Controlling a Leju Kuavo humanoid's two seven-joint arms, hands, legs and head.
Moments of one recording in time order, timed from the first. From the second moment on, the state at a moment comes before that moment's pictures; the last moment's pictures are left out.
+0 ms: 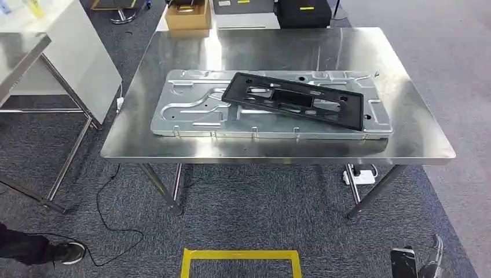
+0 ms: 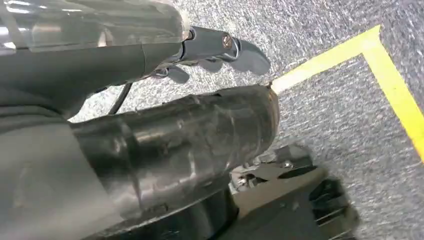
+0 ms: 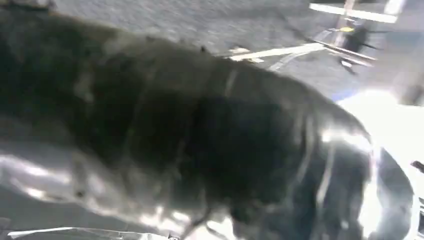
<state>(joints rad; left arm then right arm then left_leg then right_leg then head) -0.08 -0.22 1.00 -0.20 -1.25 0.26 -0.22 0.14 0.18 -0.55 -1.35 0.31 -0.35 -0.52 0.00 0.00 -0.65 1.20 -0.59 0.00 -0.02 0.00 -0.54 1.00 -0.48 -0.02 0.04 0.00</state>
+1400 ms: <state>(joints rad) -0.09 -0.22 0.99 -0.20 -1.30 0.27 -0.20 -0.06 0.14 -0.92 -0.25 0.58 -0.44 -0.09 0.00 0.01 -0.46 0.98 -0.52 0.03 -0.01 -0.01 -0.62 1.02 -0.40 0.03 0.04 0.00</state>
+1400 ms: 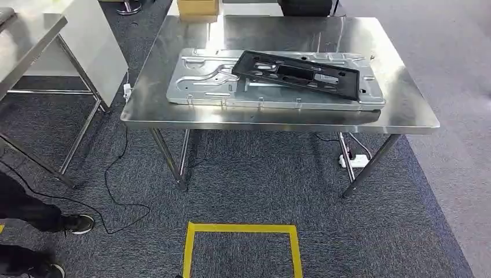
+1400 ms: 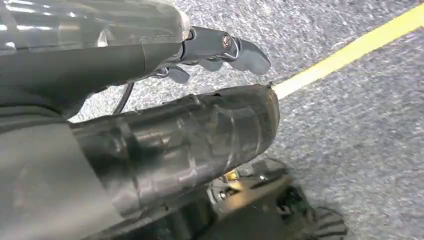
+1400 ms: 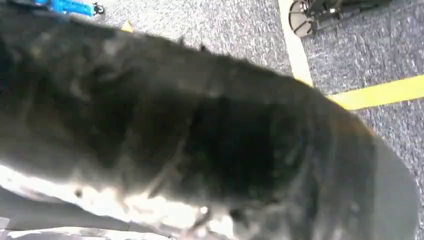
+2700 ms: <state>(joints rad) -0.09 -0.22 1.00 -0.20 -1.26 0.28 -0.21 -0.06 0.15 -0.91 -0.24 0.61 -0.45 -0.29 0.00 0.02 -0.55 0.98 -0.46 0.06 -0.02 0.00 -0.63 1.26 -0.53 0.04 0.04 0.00</state>
